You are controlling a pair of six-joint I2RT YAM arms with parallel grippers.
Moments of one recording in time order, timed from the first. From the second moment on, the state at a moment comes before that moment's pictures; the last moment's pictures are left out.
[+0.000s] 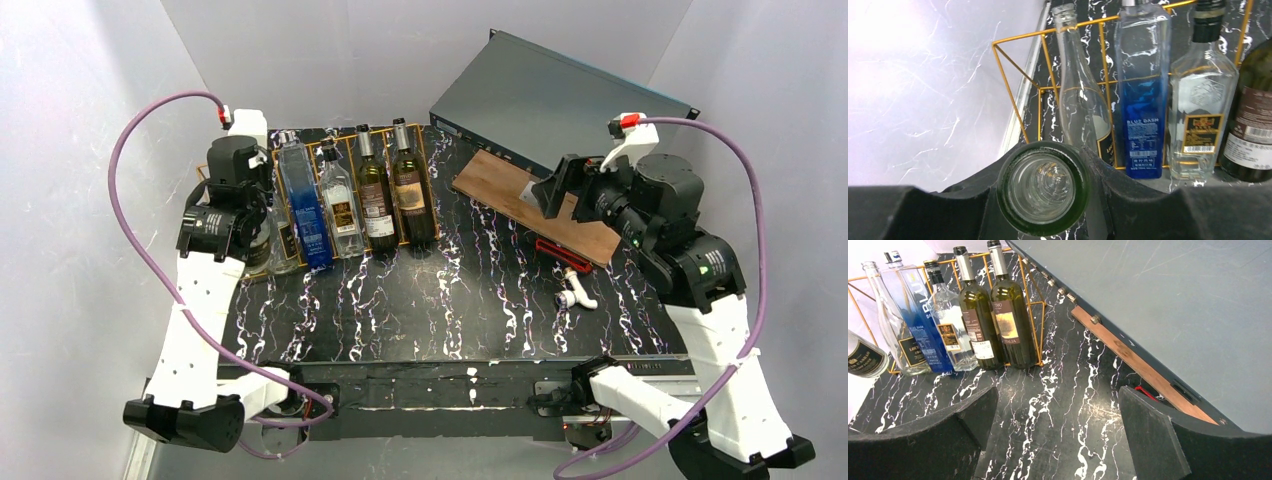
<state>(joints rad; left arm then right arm) -0.16 1.11 1.45 -0.83 -0.49 0.11 0.41 0.94 1.48 -0.82 0.01 0.27</state>
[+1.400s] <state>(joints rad) 0.18 1.49 1.46 -0.69 -0.38 -0.01 0.41 1.15 1.62 -0.86 -0.09 0.37</state>
